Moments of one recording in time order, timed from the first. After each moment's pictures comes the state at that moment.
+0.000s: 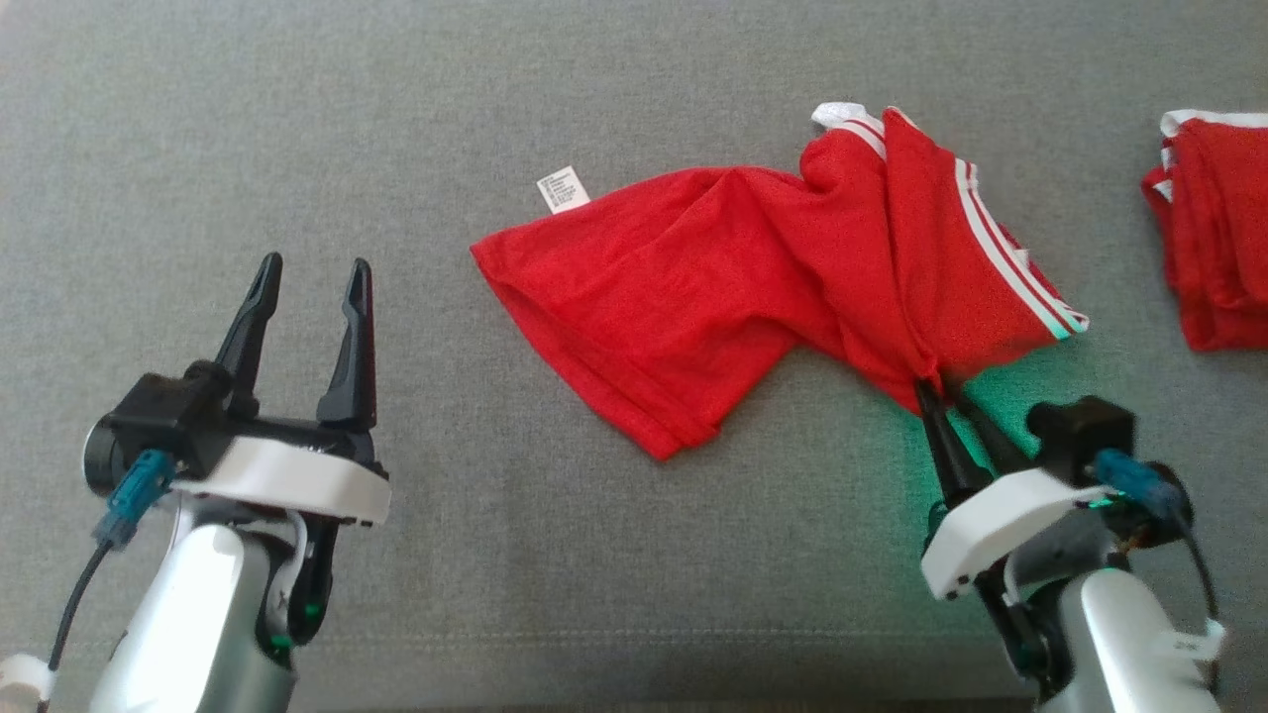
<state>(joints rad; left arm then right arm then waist) -0.23 0.26 -0.29 0.10 -0.37 0.07 -0.25 -0.09 -0.07 0.12 0.13 0.13 0.12 0.19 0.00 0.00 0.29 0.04</state>
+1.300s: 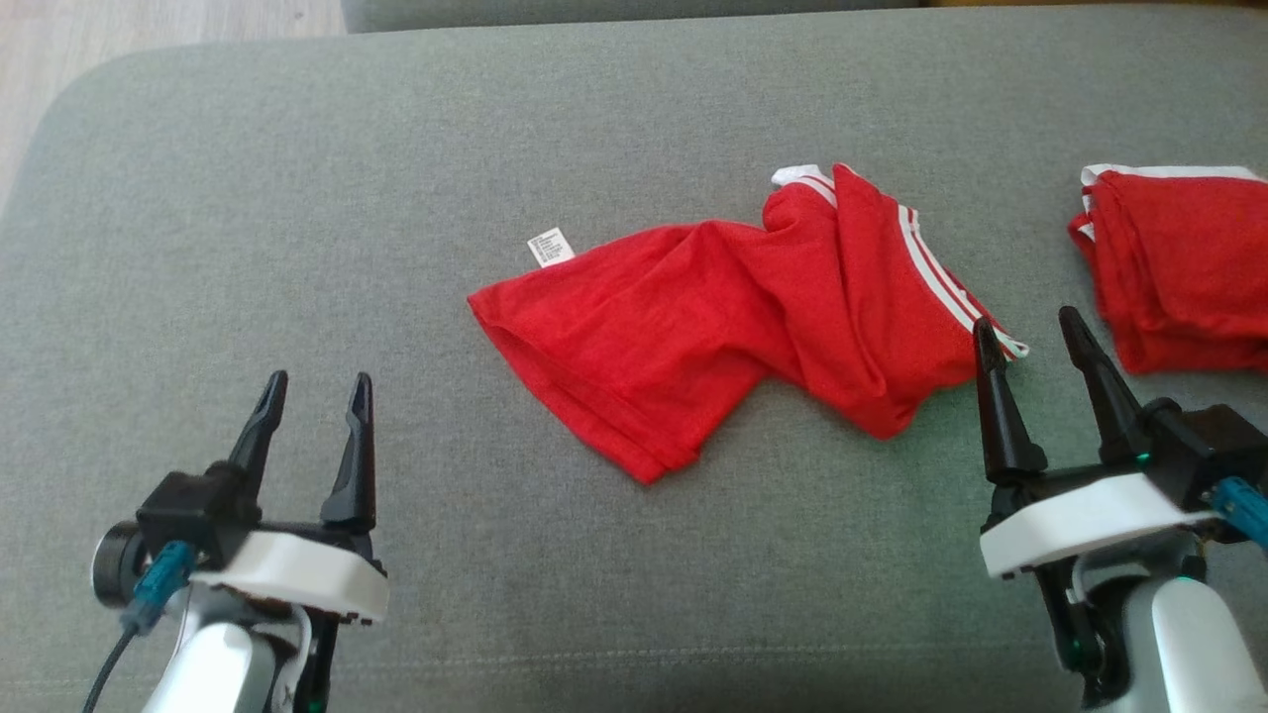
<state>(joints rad) -0.06 0.28 -0.30 0.08 -0.35 0.13 -0.24 -0.03 -0.05 0.02 -0.07 0.12 0.12 0.05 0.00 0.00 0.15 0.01</state>
